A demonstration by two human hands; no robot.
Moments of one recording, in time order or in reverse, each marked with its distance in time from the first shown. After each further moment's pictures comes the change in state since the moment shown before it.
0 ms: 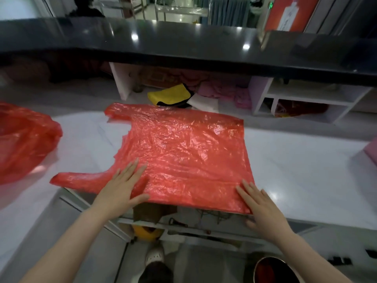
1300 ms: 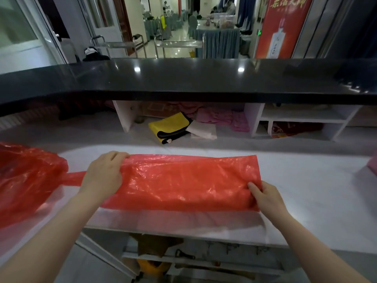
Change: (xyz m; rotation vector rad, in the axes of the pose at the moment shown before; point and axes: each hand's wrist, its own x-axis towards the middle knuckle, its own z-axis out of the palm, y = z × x) left_hand 0.049 0.000 -0.124 0.110 0.493 -0.108; right_hand 0.072 0.002 -0.066 0.972 0.415 0.463
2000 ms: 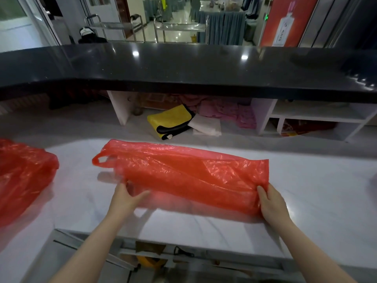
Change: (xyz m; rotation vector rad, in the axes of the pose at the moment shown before) left_hand -0.025 0.023 0.090 -0.984 -0.232 -0.581; right_hand 0.033 0.033 0.019 -0.144 0.080 -0.019
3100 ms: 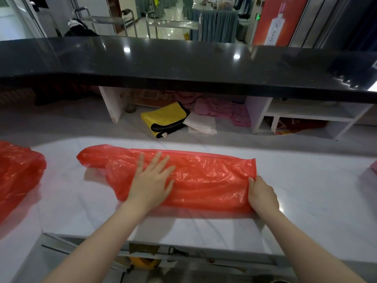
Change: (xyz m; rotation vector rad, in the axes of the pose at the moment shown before) left_hand 0.014 0.045 0.050 1.019 0.024 0.843; right_hand 0.017 -0.020 0.018 -0.467 0.042 0.166
